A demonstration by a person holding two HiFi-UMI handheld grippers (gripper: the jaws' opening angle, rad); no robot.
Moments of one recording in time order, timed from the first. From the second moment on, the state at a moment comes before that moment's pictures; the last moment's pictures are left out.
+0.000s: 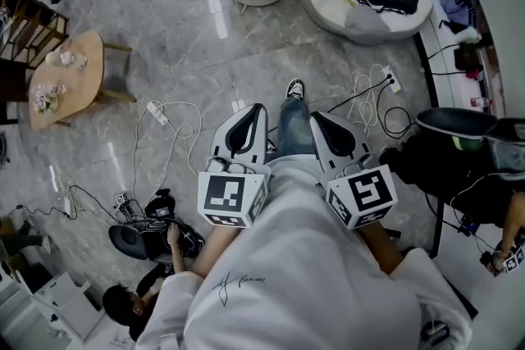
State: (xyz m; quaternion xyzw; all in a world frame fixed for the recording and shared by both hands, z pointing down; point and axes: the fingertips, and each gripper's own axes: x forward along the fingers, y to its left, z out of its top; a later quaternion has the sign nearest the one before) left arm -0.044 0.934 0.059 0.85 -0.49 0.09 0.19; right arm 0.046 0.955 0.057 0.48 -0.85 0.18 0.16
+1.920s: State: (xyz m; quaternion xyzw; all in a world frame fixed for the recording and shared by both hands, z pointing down) left arm 0.044 0.574 0.086 0.82 -0.50 0.17 0.21; right arm 0.109 0.588 0.108 0.36 -0.88 0.26 0.14
